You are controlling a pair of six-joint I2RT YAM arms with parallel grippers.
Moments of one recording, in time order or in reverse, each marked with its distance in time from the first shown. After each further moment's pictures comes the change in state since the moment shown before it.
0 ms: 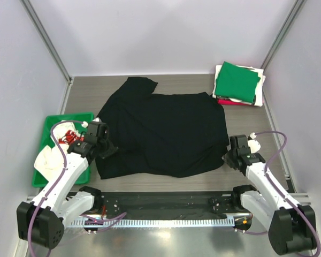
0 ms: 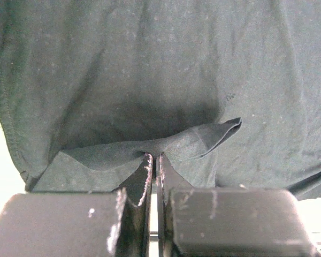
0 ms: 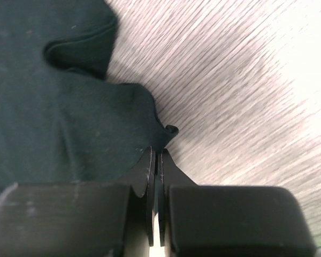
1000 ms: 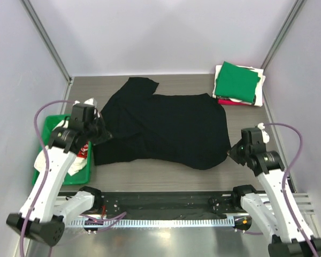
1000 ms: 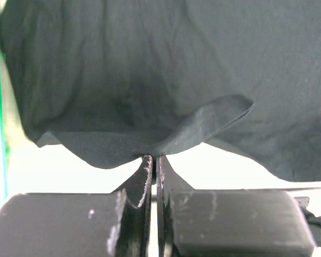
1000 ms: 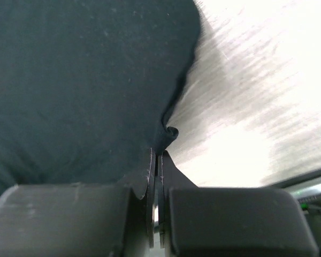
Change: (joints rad) left arm 0.000 -0.026 0.444 -0.359 0.063 0.131; right arm 0.000 -0.247 0.338 -0.444 -0.115 -0.094
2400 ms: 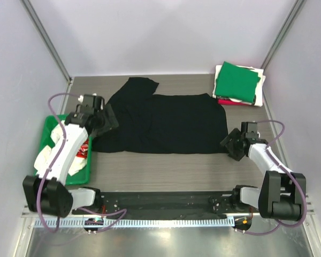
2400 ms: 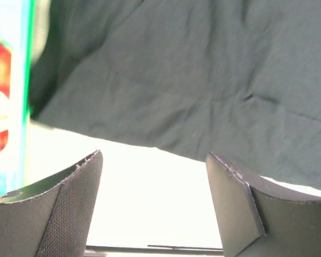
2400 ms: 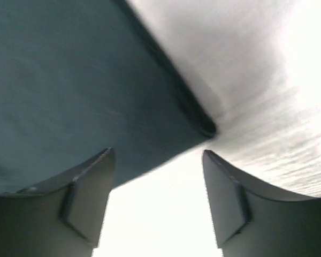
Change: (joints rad) left arm 0.100 0.382 0.026 0.232 -0.084 0.062; right arm -0.249 0.537 -0.155 0.584 -0.211 -0.163
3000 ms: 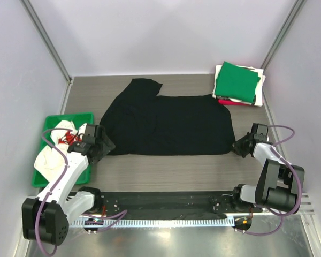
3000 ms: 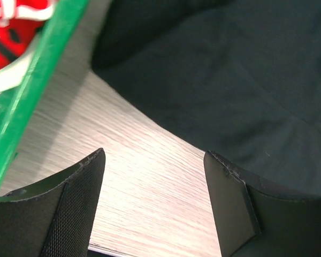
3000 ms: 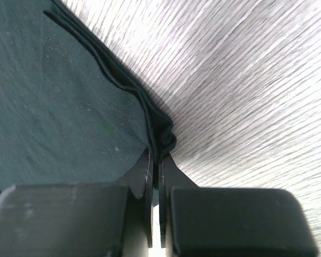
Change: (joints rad) left arm 0.000 -0.328 -0.527 0.142 -0.130 -0.307; right arm -0.177 0.106 -0.065 0.148 -0.062 0.014
